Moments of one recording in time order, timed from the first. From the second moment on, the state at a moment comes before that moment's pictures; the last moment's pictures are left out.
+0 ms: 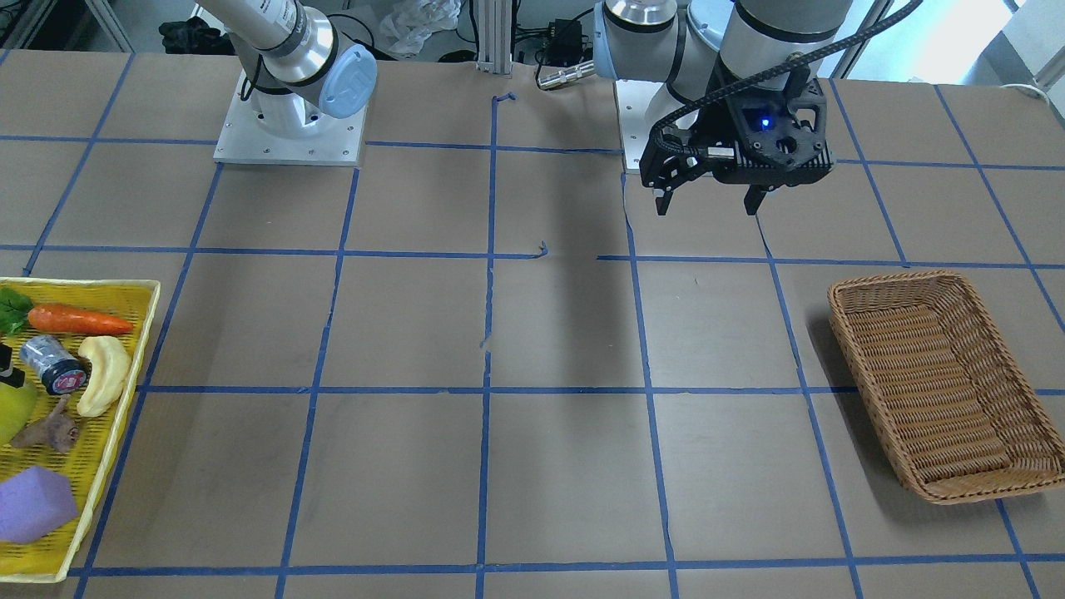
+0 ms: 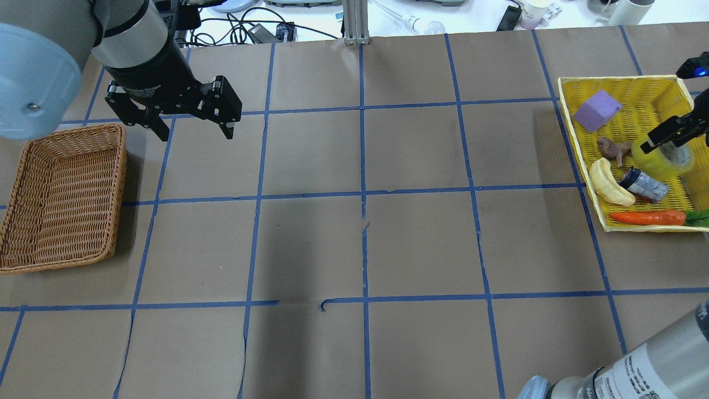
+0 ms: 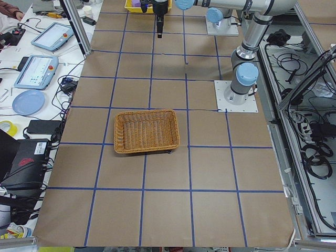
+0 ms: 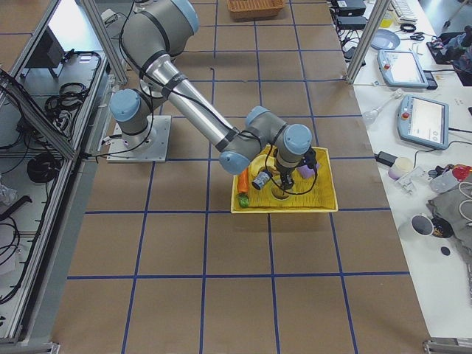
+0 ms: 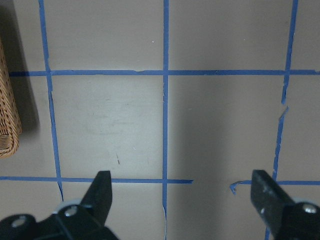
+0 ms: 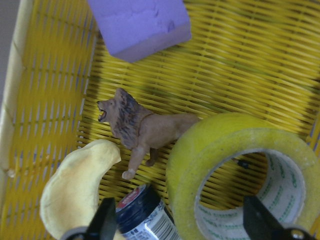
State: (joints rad) left arm -1.63 -1.56 -1.55 -1.57 1.61 -0.07; right arm 0.90 -1.08 1.58 -1.99 -1.43 -0.95
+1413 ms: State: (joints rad) left arm -1.63 -1.56 -1.55 -1.57 1.61 -0.07; right arm 1.40 -1.19 1.51 -2.01 -1.51 -0.39
